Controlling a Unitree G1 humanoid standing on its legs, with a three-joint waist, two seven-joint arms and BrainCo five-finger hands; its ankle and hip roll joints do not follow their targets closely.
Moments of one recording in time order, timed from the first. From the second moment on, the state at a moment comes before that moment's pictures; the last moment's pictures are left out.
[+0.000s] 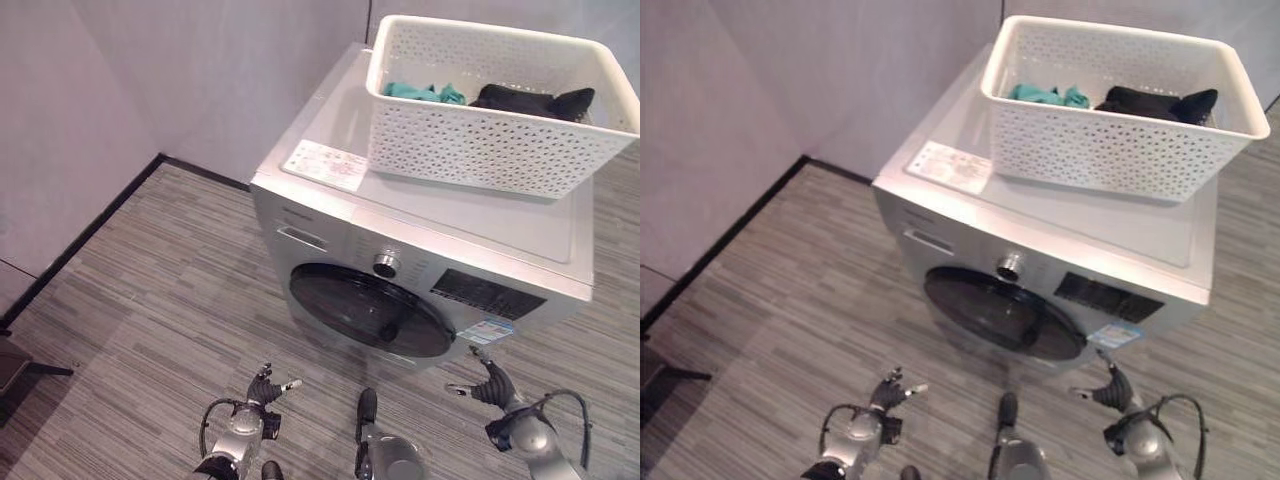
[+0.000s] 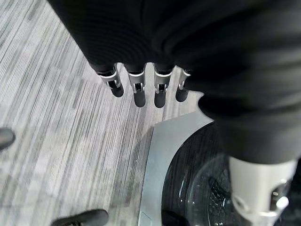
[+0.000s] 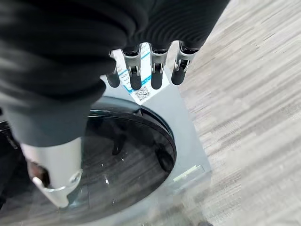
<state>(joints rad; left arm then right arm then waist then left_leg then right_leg) -0.07 0.14 -0.33 0.86 -0.19 -0.09 0.18 0.20 -0.54 0.06 0.29 -0.23 0.04 -0.15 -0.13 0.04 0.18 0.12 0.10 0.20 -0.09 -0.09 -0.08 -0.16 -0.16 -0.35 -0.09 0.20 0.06</state>
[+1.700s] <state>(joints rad) 0.02 0.19 -0.41 0.63 -0.39 -0.13 0.08 -0.21 -0.49 0.20 0.72 -0.03 -0.03 -0.41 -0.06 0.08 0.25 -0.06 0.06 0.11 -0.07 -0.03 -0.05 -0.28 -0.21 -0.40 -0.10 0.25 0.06</state>
